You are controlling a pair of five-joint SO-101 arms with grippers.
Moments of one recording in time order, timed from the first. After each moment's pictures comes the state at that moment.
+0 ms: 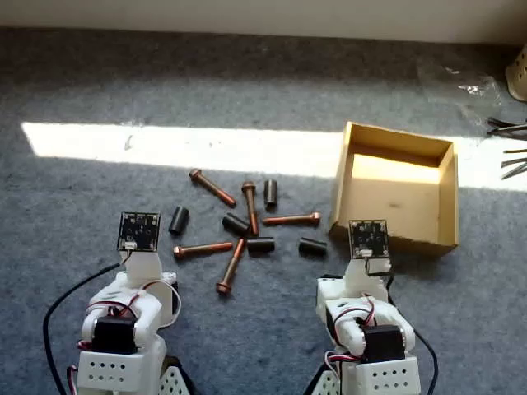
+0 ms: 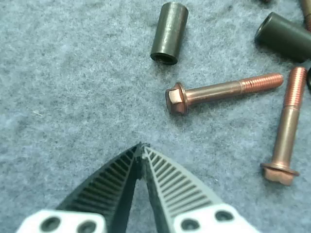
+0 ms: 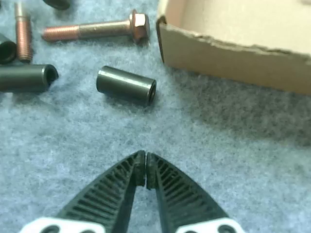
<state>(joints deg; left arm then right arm) -2.3 -104.0 95.9 74.9 7.1 -10.5 -105.0 95.7 71.3 -2.8</state>
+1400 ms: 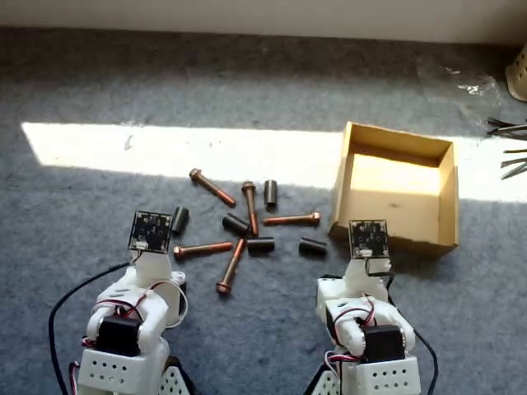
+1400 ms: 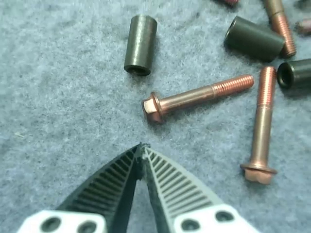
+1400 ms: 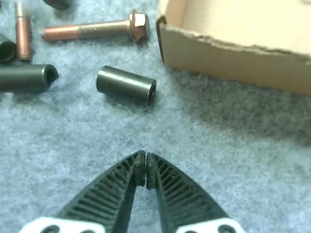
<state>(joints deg) 2.8 -104.0 95.9 72.8 7.1 -10.5 -105.0 95.7 71.3 -2.8</state>
